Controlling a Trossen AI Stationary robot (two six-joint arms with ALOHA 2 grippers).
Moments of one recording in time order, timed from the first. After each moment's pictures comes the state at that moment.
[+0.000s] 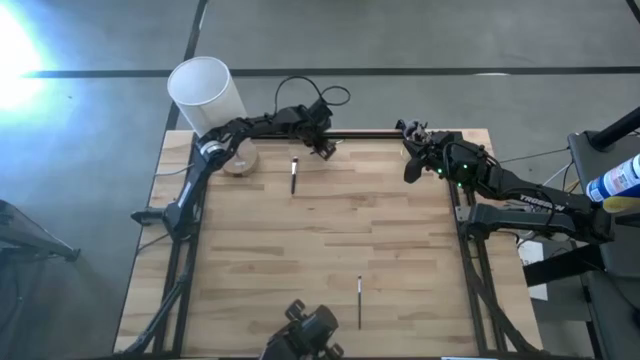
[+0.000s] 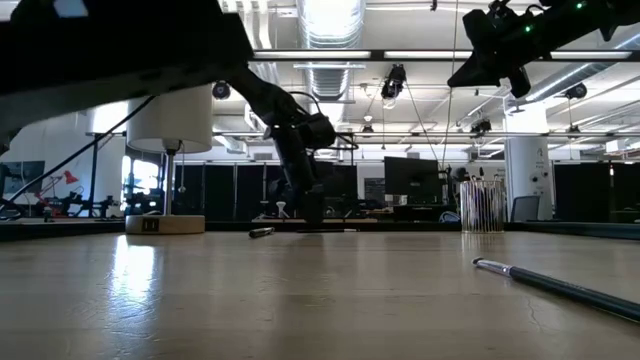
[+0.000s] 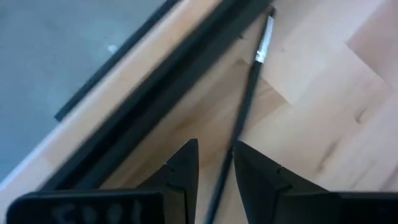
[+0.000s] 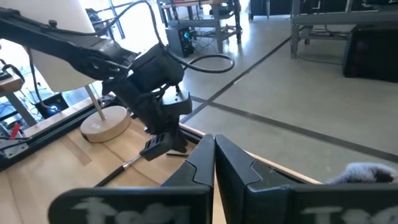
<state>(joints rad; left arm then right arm) 0.65 2.26 1.83 -0.63 -0.01 -0.10 -0.41 0.72 0.57 -0.07 0.36 0.30</state>
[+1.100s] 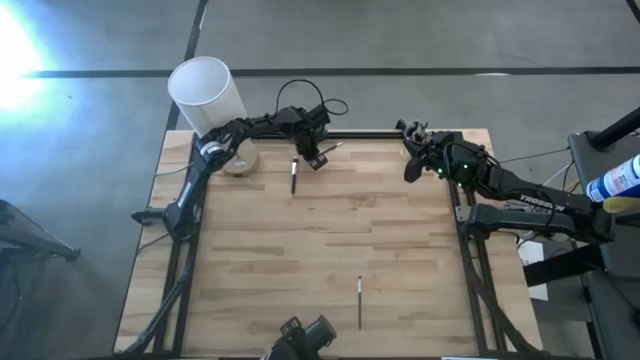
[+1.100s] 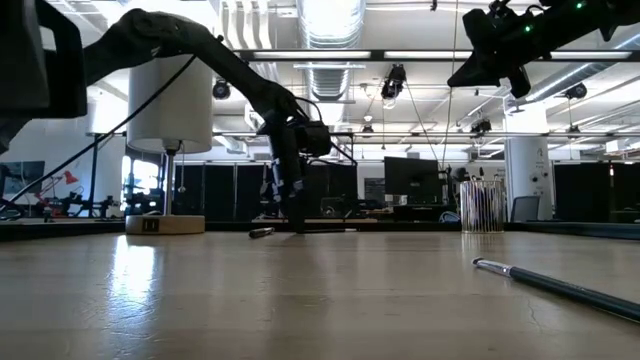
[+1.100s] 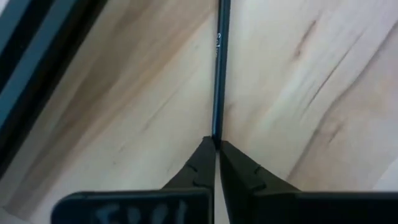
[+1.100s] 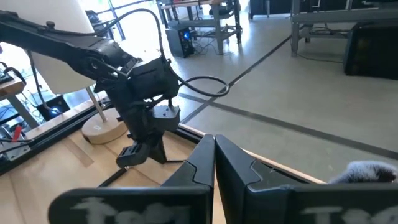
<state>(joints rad) 0.63 2.28 1.83 -0.89 0.11 0.02 -0.41 0.72 0.57 -0.07 0.36 0.31</state>
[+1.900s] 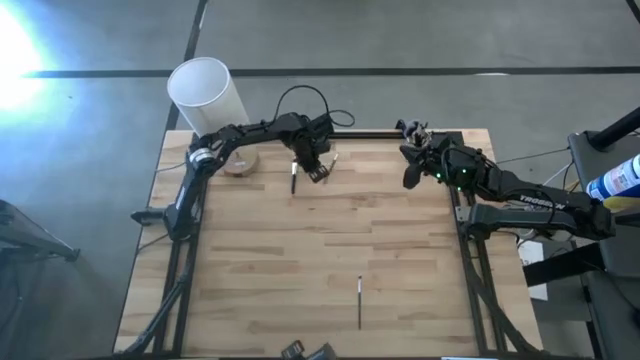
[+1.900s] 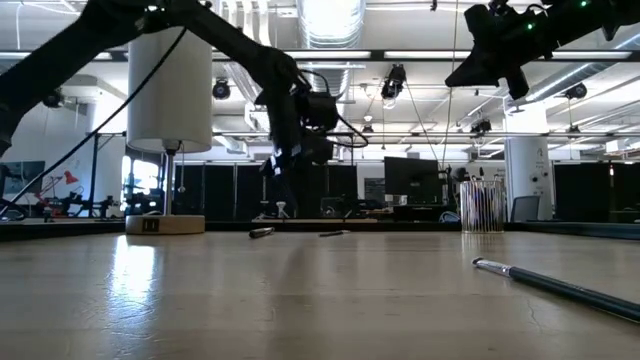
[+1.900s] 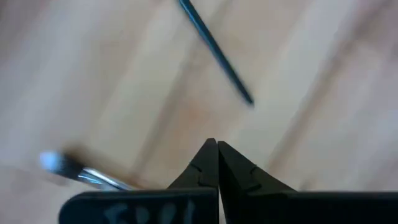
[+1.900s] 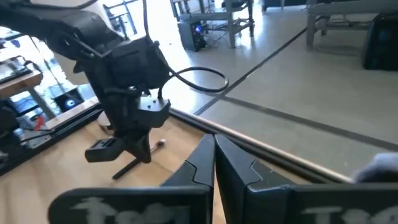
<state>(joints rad) 0.52 2.13 1.79 -1.00 0.17 -0.04 -0.35 0.72 0.56 -0.08 0.36 0.34</state>
